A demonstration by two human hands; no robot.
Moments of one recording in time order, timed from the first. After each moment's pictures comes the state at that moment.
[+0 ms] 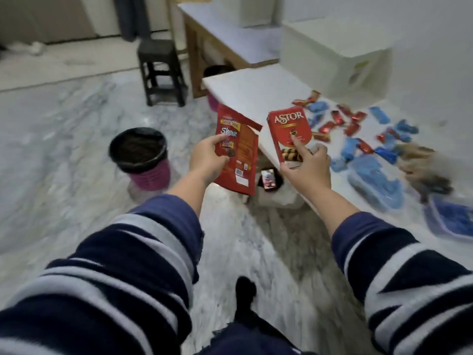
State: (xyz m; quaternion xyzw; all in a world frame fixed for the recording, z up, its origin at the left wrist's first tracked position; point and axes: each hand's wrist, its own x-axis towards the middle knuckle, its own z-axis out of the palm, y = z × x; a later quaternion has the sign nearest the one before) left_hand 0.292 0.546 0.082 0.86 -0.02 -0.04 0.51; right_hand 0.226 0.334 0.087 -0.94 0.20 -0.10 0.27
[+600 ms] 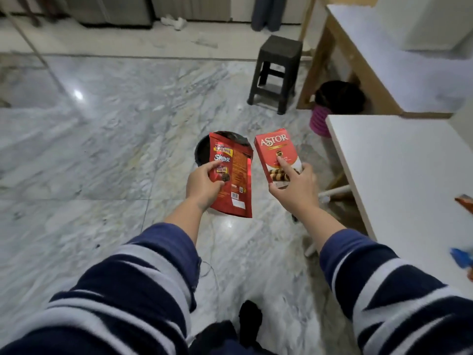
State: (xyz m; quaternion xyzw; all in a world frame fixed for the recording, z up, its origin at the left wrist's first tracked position) left_hand 0.467 0.747 0.018 0.82 0.26 0.04 0.51; right_hand 0.521 0.541 0.027 -0.97 -0.05 0.06 0.25
